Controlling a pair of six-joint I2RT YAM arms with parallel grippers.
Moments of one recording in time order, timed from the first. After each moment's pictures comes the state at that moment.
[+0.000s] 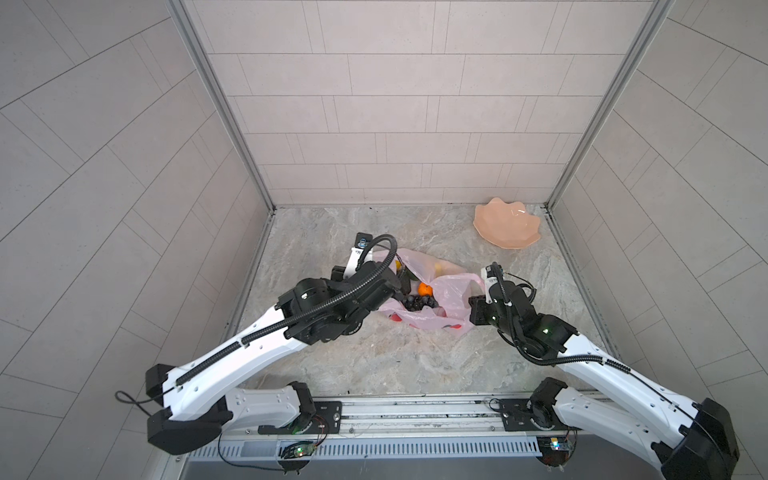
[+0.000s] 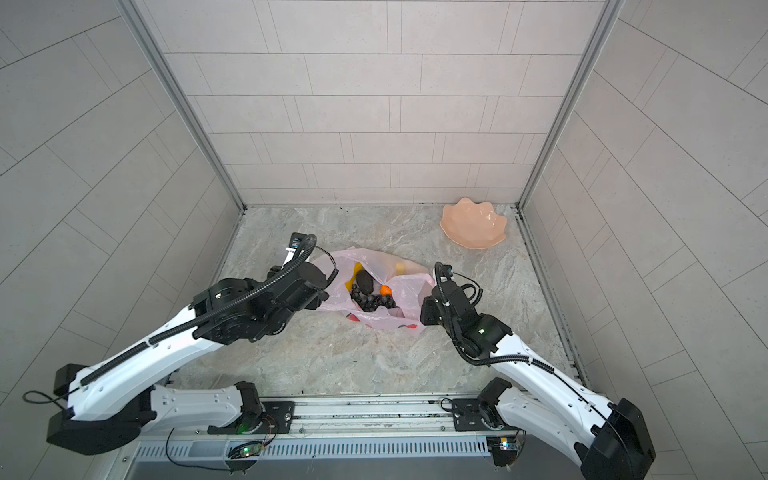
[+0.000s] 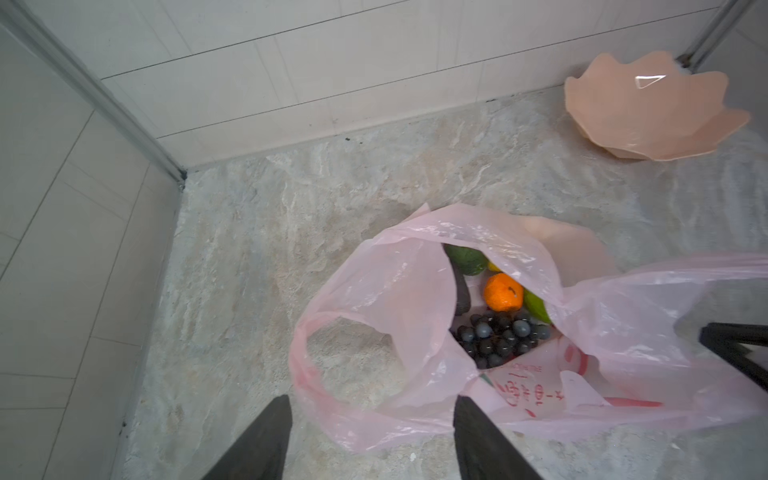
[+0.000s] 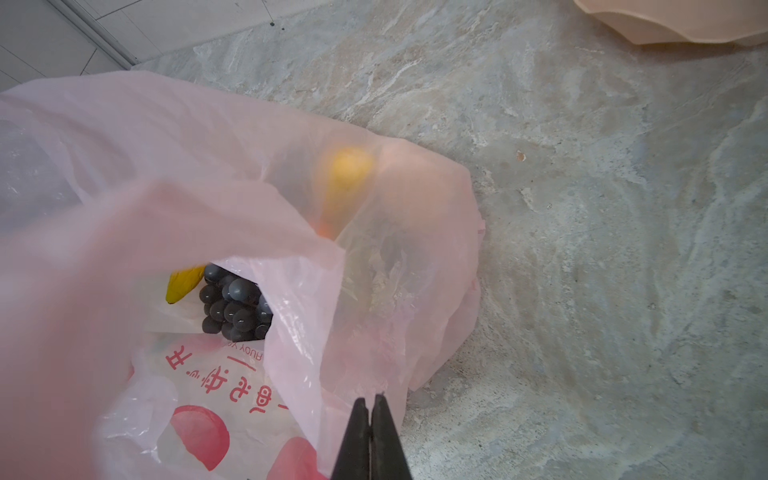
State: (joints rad) left arm -1.07 1.20 1.46 -1.17 -0.74 -0.60; right arm 0.62 0.89 0.62 -0.41 0.17 0.56
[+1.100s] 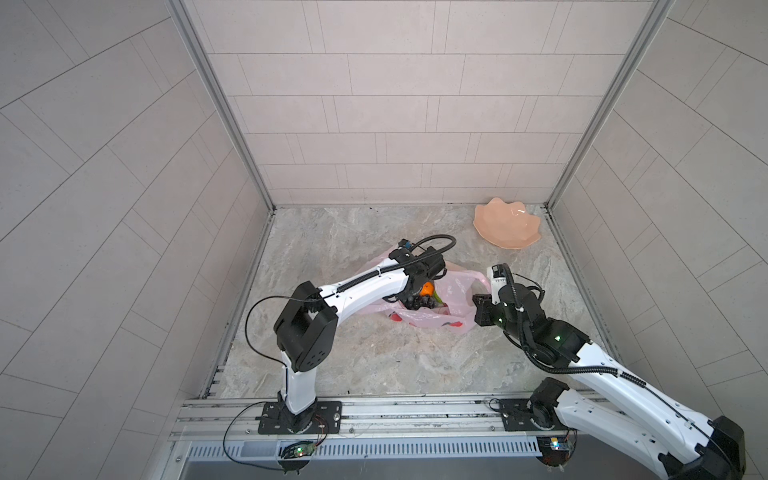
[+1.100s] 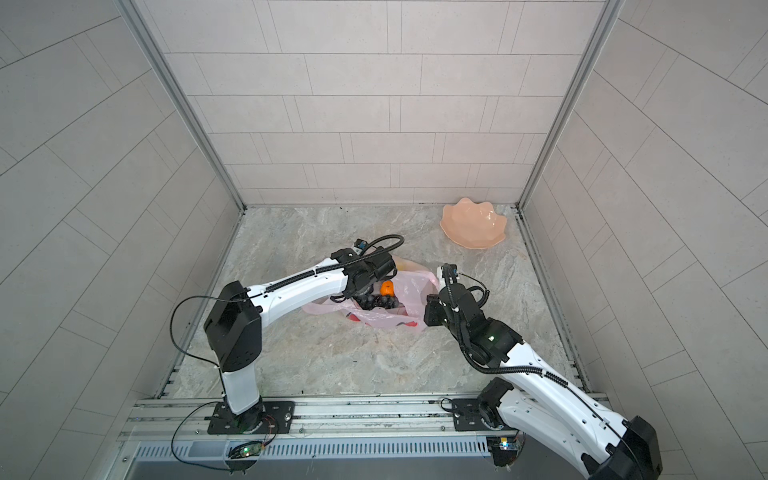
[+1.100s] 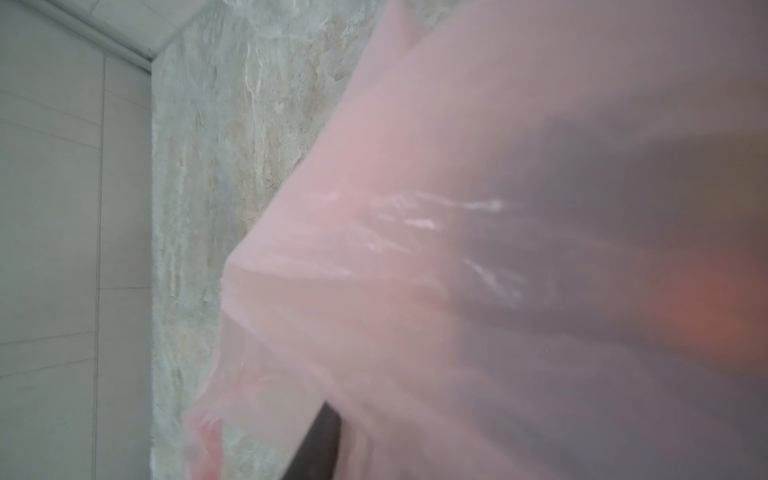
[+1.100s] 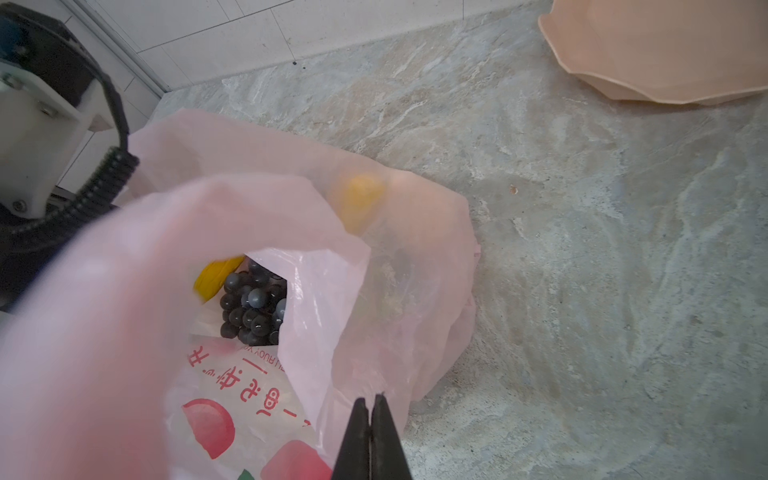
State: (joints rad) left arm -0.84 1.87 1.53 -1.11 -0.67 -0.60; right arm 0.63 0.80 0.62 -0.43 0.21 0.52
